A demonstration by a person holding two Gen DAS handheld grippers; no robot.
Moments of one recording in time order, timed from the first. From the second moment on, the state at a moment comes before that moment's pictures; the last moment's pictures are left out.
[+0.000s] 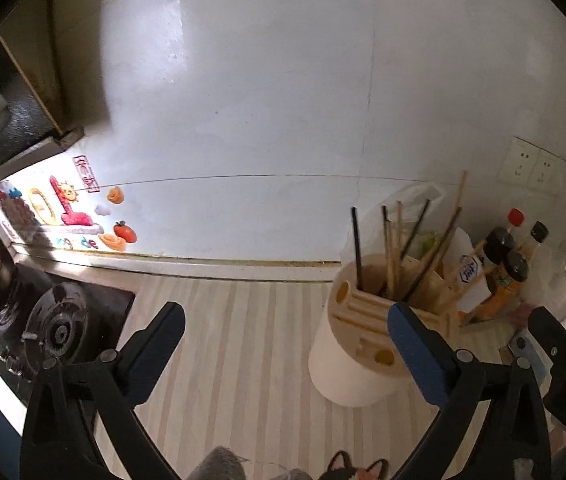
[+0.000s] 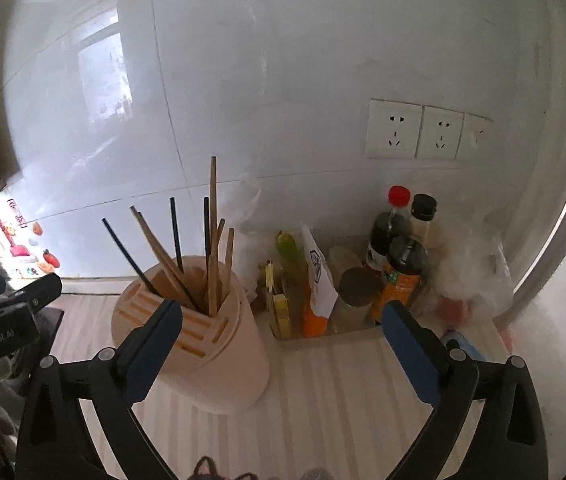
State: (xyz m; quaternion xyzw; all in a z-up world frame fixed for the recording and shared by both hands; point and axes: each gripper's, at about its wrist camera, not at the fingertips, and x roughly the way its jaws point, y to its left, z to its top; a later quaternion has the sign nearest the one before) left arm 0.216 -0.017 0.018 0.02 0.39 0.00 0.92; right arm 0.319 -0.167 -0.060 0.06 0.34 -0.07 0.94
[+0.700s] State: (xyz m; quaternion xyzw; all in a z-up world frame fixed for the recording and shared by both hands) left arm 0.016 -0.041 0.120 0.02 0.34 0.02 0.94; right arm 0.124 -0.191 0.053 0.04 0.30 -0.05 0.95
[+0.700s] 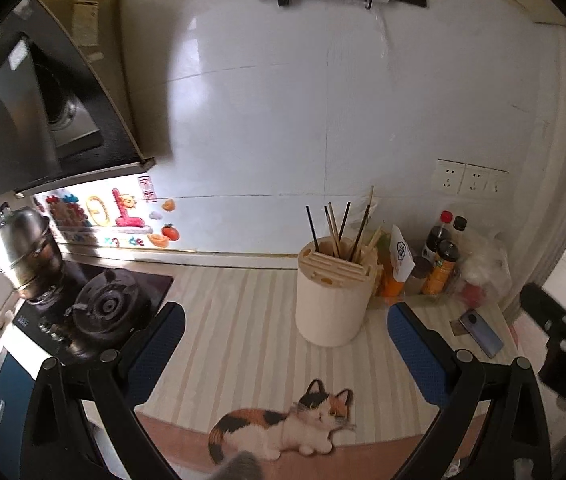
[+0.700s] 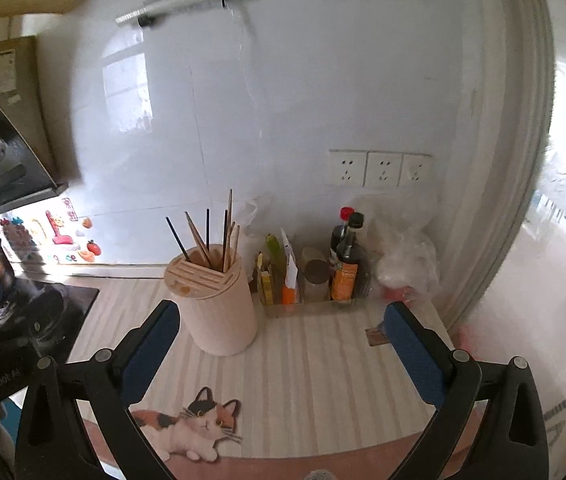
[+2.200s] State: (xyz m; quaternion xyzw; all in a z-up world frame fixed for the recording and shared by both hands) left arm -0.040 -0.022 0.142 0.01 0.33 0.04 0.94; right arm 0.048 -0.172 0.086 0.02 0.28 -0.06 0.96
